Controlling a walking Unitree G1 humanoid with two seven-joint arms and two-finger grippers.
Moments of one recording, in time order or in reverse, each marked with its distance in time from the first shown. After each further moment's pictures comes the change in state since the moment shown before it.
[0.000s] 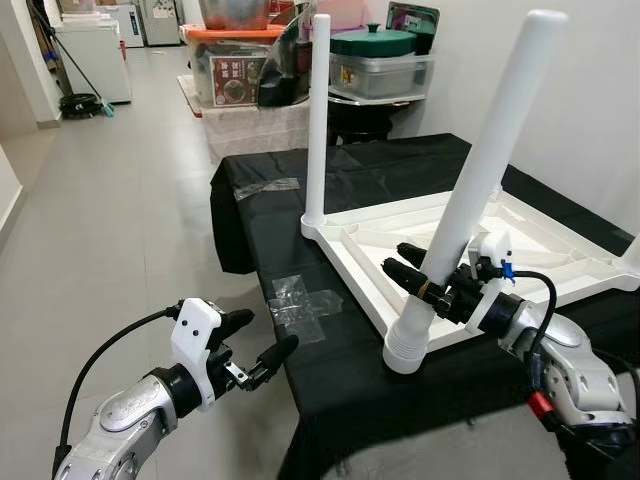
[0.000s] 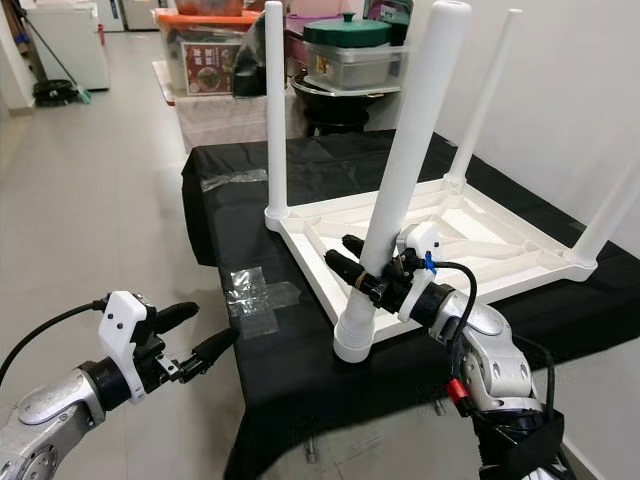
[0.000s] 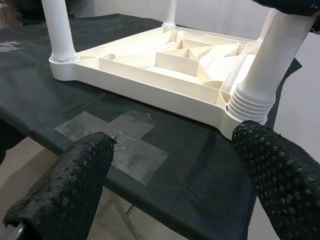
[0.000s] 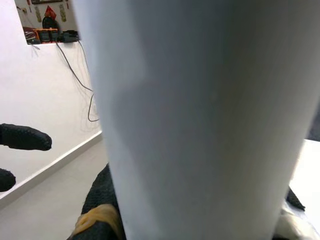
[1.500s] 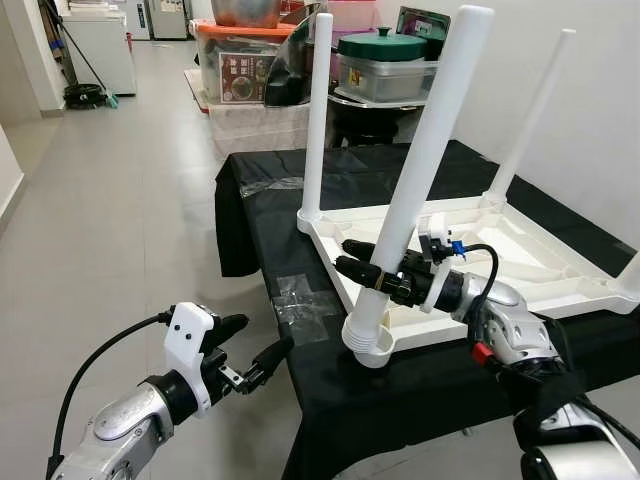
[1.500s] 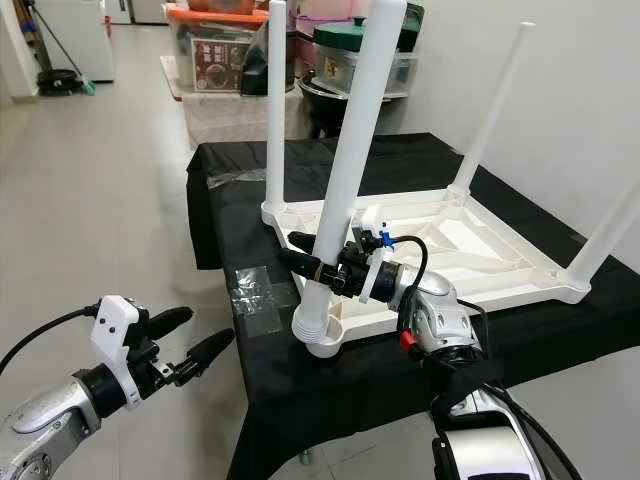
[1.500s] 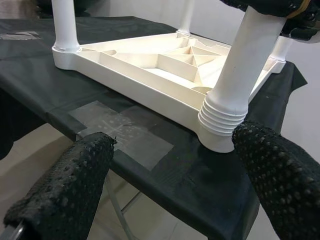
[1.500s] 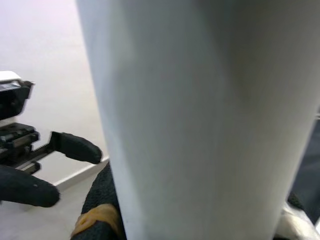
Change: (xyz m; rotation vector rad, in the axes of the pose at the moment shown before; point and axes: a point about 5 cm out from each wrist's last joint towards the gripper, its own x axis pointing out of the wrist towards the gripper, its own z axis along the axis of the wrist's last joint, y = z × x) left arm -0.007 -0.001 -0.002 -0.050 0.003 0.039; right arm 0.053 -0.006 -0.006 0.074 -0.011 0.299
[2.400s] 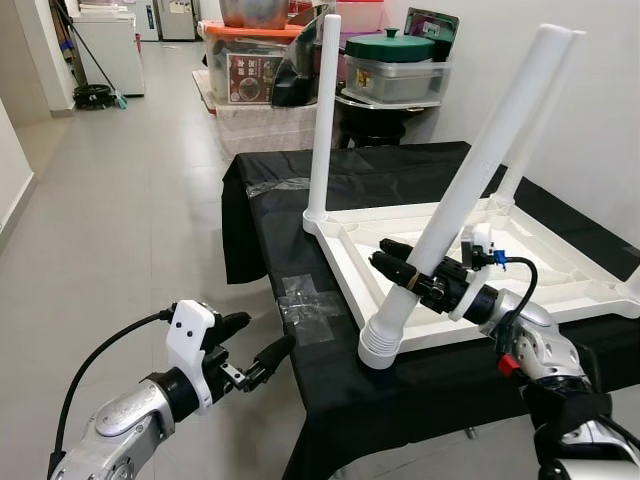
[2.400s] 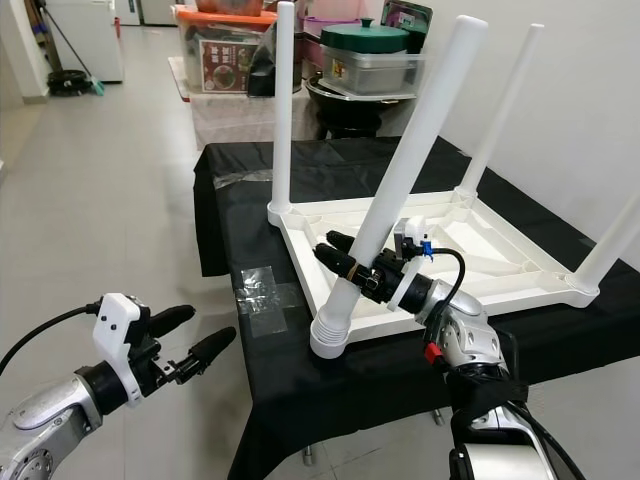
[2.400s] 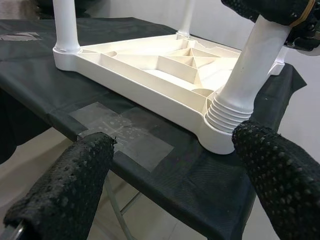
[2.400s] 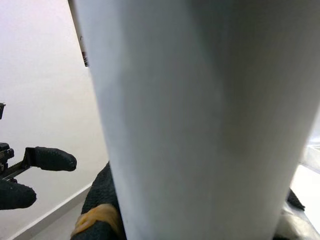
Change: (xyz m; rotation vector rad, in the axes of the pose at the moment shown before) left arm 0.002 0.000 0.002 -0.006 -0.002 -0.017; right arm -0.037 -0.008 -0.012 0.079 -0.080 -0.146
